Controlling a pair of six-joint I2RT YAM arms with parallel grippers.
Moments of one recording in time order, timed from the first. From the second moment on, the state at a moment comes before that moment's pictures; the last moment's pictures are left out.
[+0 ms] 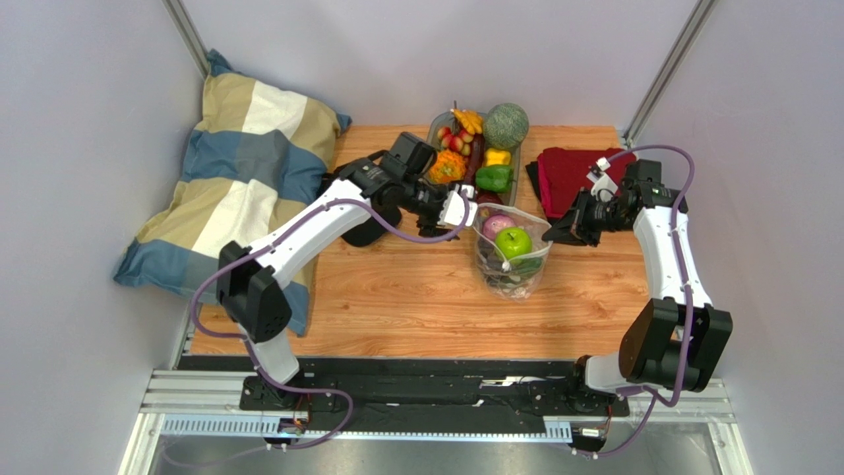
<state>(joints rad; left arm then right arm) -0.71 1.73 1.69 -0.78 0.73 1.12 -0.20 1.40 1.23 -1.01 -0.78 0.20</state>
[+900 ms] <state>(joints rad) -0.79 2.01 1.73 -0.77 0.62 1.56 -0.19 1.41 1.24 -1.03 -0.79 0.18</state>
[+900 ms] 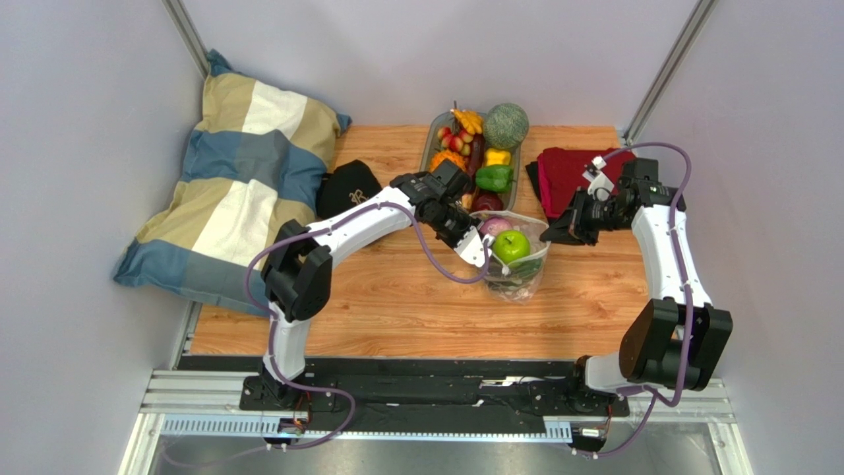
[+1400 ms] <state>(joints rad) -1.02 1.51 1.56 -0.85 0.61 1.00 0.32 1.53 1.52 -1.05 -0.80 0.10</state>
